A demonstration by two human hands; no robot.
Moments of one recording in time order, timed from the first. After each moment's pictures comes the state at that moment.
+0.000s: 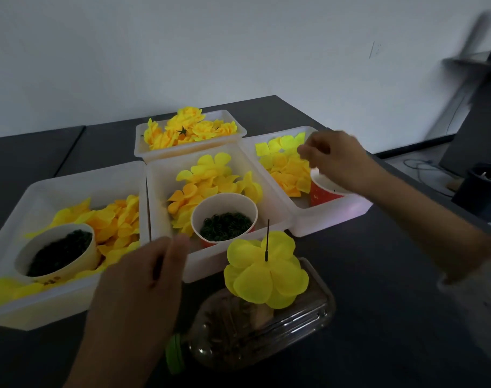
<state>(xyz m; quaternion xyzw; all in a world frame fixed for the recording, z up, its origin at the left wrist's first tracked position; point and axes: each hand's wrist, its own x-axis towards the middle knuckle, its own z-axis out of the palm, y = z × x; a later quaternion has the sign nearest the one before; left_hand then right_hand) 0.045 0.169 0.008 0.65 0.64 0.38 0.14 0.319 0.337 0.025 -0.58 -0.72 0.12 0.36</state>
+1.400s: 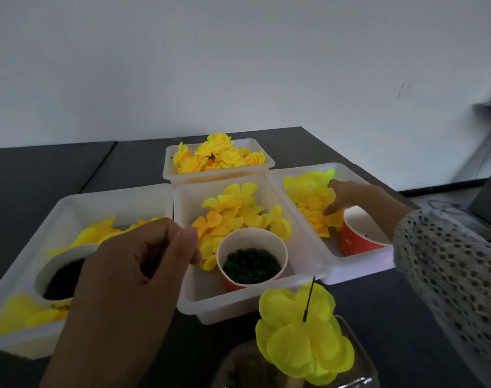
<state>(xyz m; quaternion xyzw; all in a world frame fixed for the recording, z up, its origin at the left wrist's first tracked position) 0.012 0.197 0.043 0.66 0.56 0.49 0.12 0.334 0.488 -0.019 -0.71 -0.70 0.09 -0.08</state>
